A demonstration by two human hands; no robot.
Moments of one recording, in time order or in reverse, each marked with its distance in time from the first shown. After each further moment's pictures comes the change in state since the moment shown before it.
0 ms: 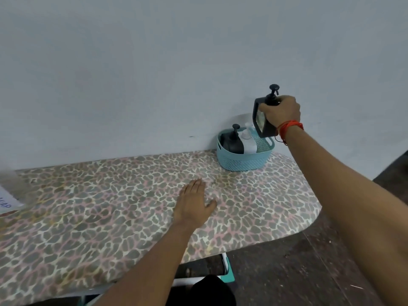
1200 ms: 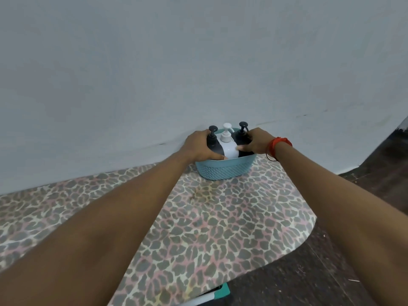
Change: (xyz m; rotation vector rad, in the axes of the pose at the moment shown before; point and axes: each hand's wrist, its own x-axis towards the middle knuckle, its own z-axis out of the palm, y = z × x) left_hand 0.214 0.075 -0.064 -0.253 -0.088 0.149; right_hand 0.060 0.123 0.049 -0.474 -0.631 -0.080
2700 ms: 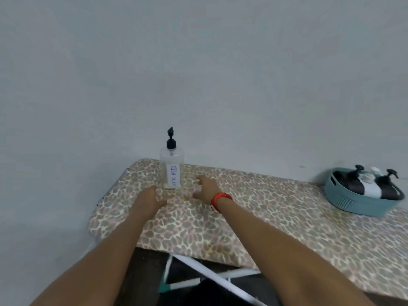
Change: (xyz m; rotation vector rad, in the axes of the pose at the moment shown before) left_hand -0.503 -0.300 -0.220 -0.041 0.407 -0.811; right_hand -0.213 -0.479 0.292 0.214 -0.351 -0.480
